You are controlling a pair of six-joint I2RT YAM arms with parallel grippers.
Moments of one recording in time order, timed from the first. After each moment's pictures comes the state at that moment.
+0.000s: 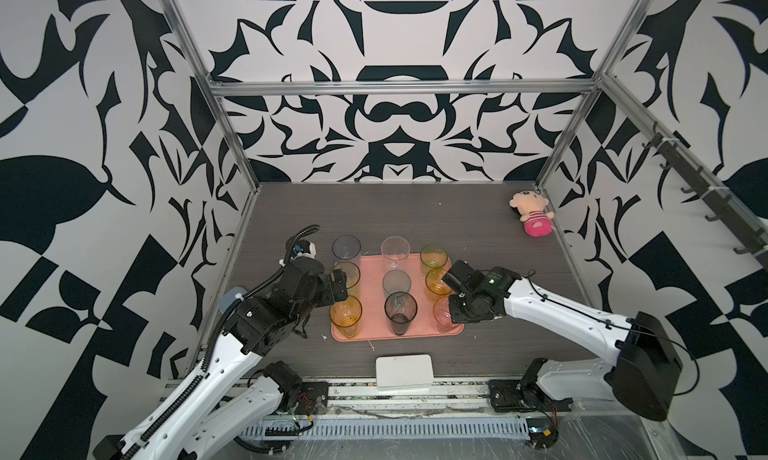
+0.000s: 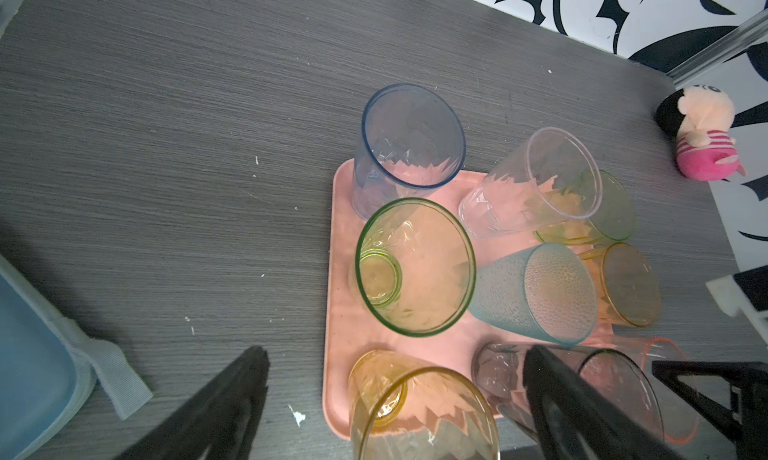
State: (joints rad) left arm -0.66 0.76 0.87 -0.87 -0.26 -0.66; right arm 0.78 1.31 0.88 -0.95 0.09 0.73
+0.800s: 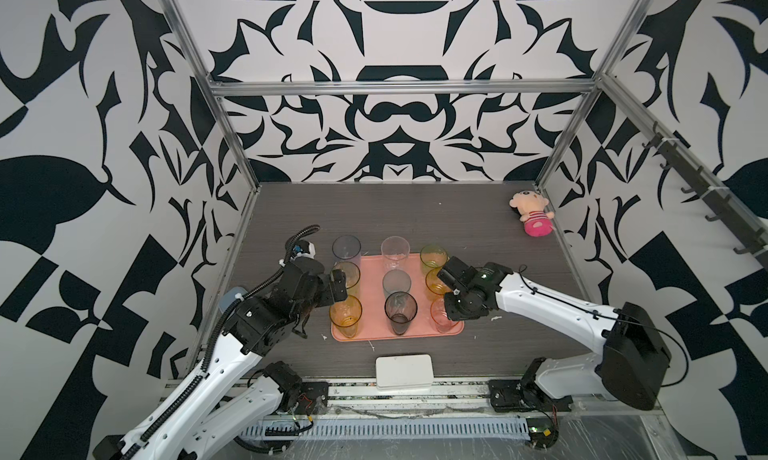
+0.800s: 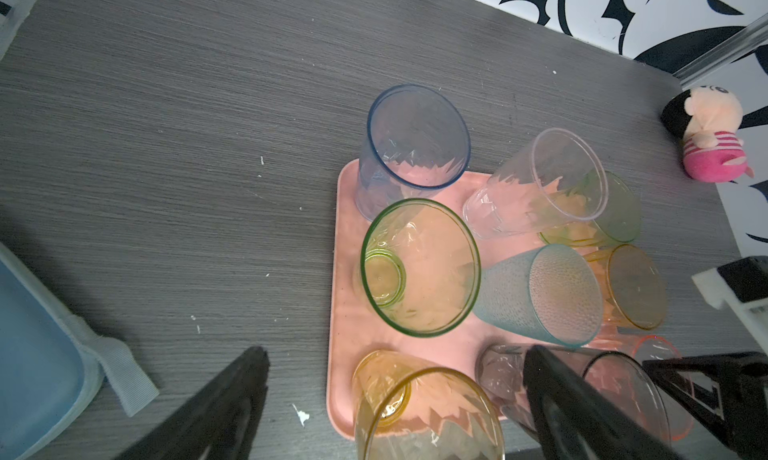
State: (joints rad) left arm -0.66 0.76 0.87 -0.87 -0.28 -0.66; right arm 0.78 1.37 0.93 -0.95 0.08 0.69
